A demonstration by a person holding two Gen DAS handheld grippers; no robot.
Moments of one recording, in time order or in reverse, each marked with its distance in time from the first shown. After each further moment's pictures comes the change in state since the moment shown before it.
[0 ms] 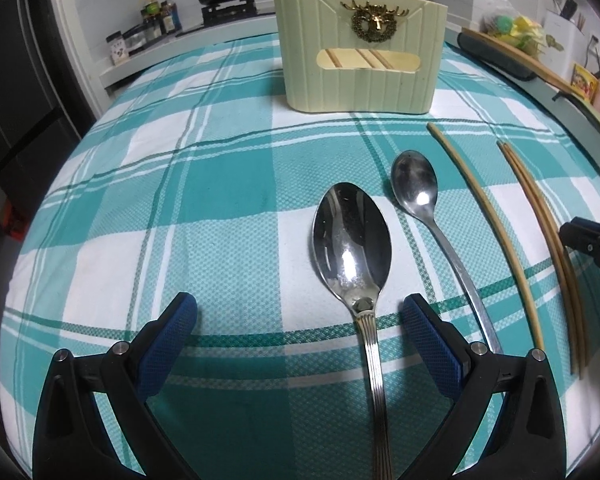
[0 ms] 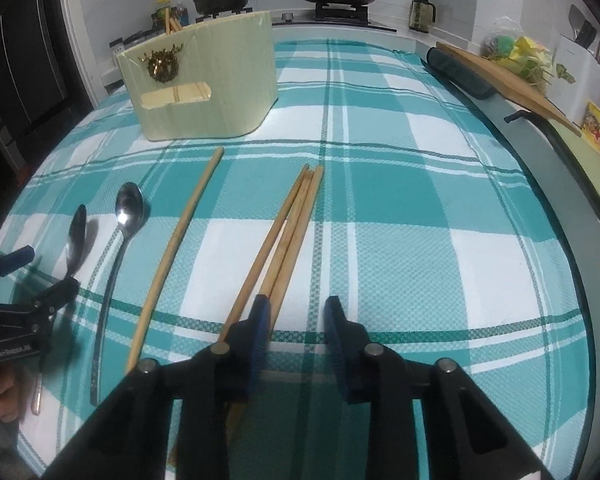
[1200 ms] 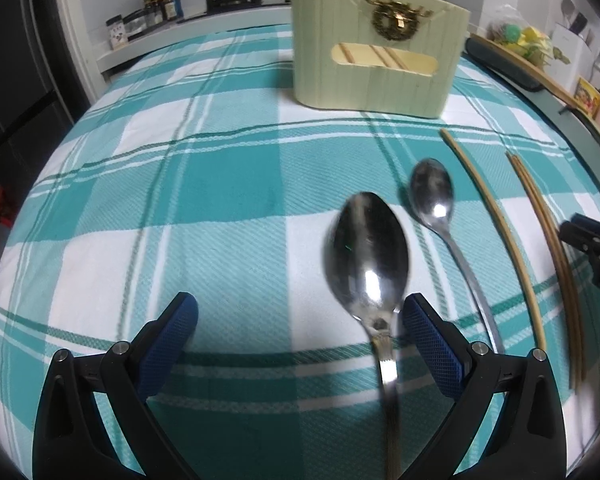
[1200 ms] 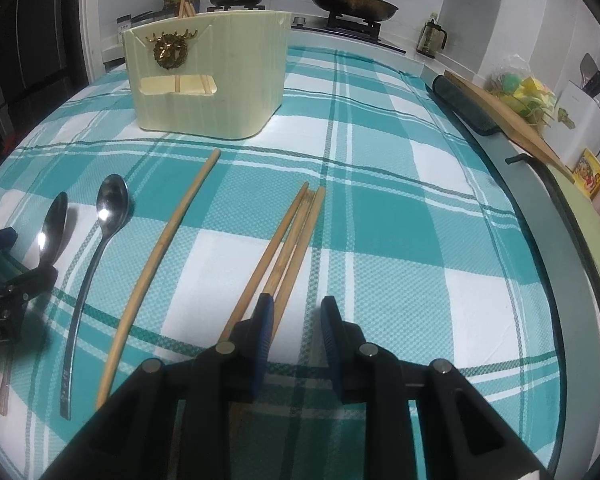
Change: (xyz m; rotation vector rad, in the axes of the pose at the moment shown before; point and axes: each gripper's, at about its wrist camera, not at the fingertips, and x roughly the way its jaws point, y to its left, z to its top) left arm 0.014 0.014 0.008 -0.046 0.021 -0.033; right arm 0.006 0.012 0.013 -0.118 -0.030 -0.110
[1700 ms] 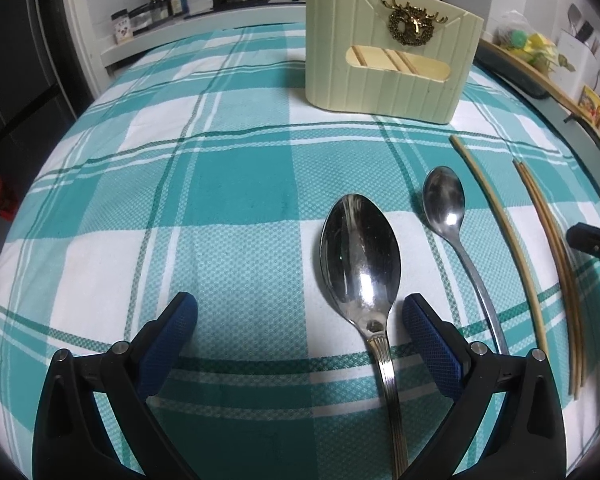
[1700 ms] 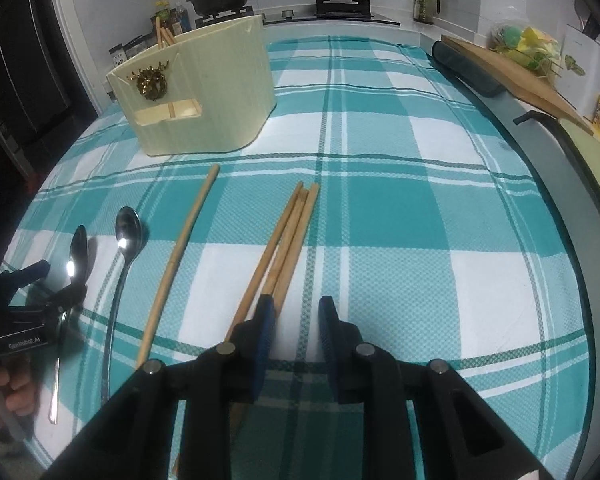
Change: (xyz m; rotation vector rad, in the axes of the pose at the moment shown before) left arm 0.002 0.005 0.003 -0.014 0.007 -0.010; right arm -0.003 -0.025 0.006 0.128 0.057 0.169
